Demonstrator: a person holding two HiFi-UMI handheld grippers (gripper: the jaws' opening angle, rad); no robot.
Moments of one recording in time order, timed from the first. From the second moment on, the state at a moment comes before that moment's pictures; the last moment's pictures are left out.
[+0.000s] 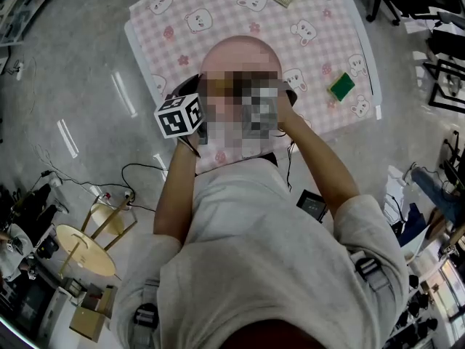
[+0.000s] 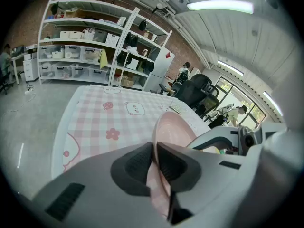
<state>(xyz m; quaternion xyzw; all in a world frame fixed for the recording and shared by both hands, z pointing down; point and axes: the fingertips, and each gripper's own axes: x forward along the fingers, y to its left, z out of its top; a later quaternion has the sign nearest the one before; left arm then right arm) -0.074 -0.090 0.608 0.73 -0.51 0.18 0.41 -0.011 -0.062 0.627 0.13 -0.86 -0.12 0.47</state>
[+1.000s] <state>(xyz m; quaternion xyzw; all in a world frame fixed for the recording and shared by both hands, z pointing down) -0.073 -0.095 0.605 0.74 -0.50 0.19 0.40 0.082 -0.061 0.661 0.19 -0.83 -0.04 0.53</state>
